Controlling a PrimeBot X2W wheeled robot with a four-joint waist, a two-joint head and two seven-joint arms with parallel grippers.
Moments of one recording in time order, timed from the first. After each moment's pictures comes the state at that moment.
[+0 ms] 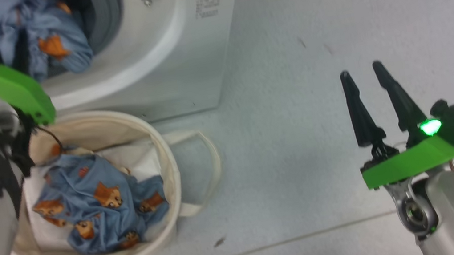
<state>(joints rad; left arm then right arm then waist) -1.22 0.31 -0.67 1.19 -0.74 -0.13 -0.16 -0.33 -0.10 0.17 0.14 0.38 0.13 -0.26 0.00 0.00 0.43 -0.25</state>
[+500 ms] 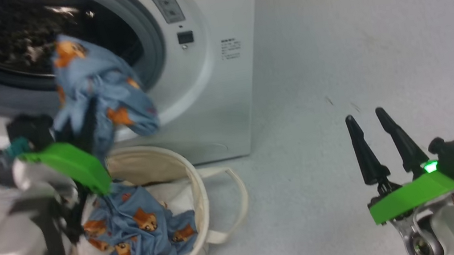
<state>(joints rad) -0.90 0.34 -0.66 0.88 -0.69 -0.10 -0.25 -0.22 -0.12 0.18 0.20 0.40 0.13 -0.26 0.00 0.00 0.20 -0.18</state>
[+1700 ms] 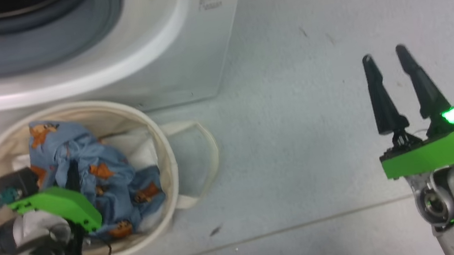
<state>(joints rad) -0.78 0.24 -0.50 1.17 -0.78 -0.12 -0.23 -0.31 -0.16 0.14 0.06 0.41 0.13 -0.26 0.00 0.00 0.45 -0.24</state>
